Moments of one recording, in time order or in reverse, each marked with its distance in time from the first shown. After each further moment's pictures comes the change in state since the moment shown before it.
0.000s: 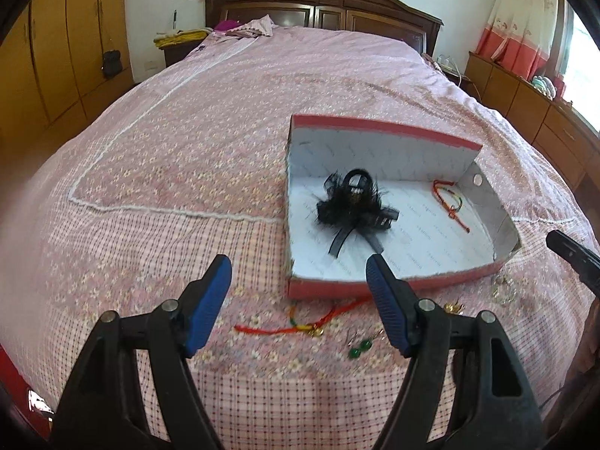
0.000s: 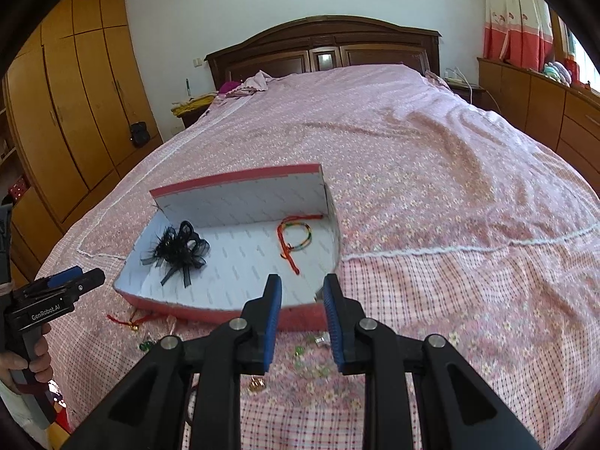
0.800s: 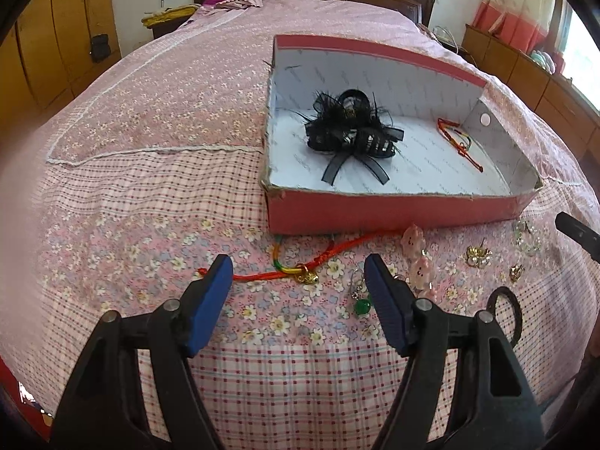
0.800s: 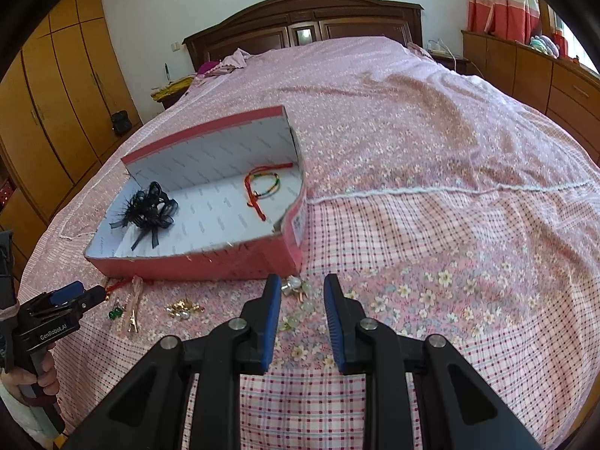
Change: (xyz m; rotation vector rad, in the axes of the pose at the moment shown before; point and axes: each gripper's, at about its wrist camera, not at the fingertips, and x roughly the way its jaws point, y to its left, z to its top) left arm 0.037 -0.012 -0.045 0.039 0.091 -0.015; right arm 0.018 -0.024 -0.040 0.053 0.089 -0.044
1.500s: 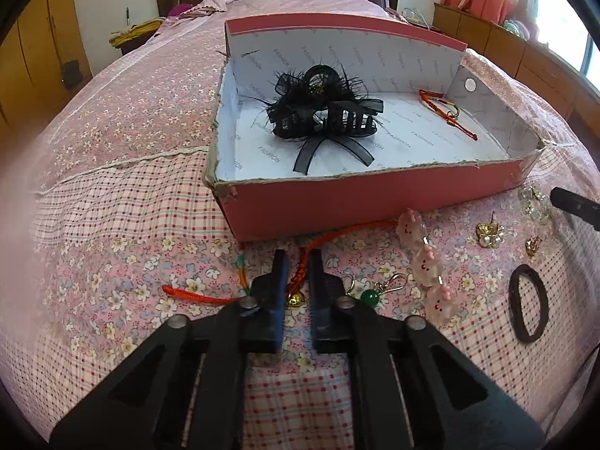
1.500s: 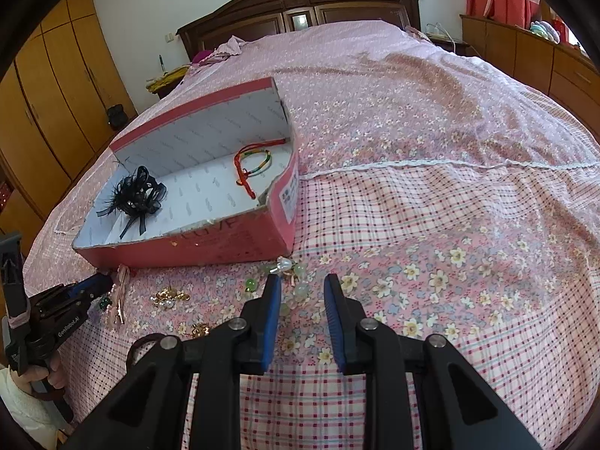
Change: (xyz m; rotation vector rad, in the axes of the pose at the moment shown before) left arm 0.024 -0.015 0.001 0.130 0.002 -0.034; right arm 0.022 -0.006 -0.008 0.022 0.056 0.008
